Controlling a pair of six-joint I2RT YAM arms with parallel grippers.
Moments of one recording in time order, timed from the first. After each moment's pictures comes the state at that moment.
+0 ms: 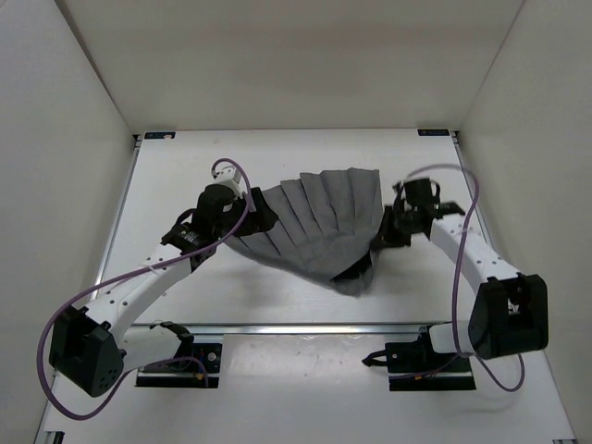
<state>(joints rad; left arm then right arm) -0.54 1.15 0.86 -0.24 -0.02 -0.60 0.17 1.30 0.82 -0.65 -0.34 0.37</state>
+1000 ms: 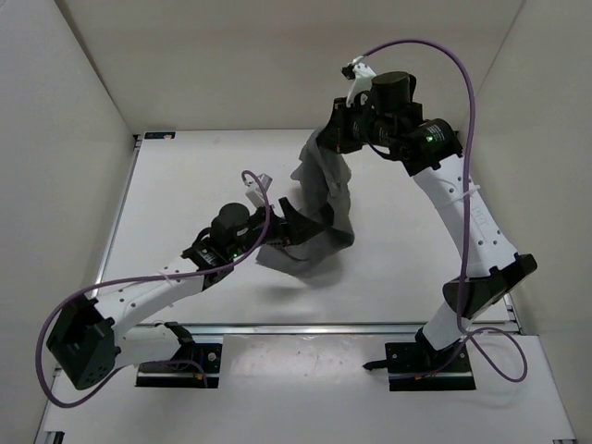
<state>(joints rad) -0.75 1.14 0.72 0.27 0.22 -0.89 0.50 1.64 2.06 -0.85 -0.28 0.25</state>
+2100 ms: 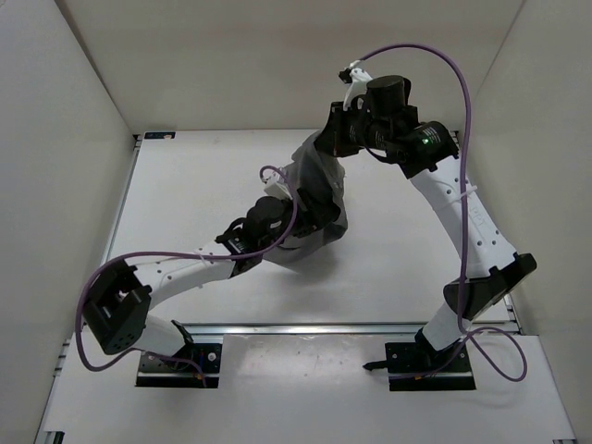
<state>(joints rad) -0.85 1.39 0.85 0.35 -0.07 -1.00 0.53 1.63 2.04 -0.84 -0.27 0.29</state>
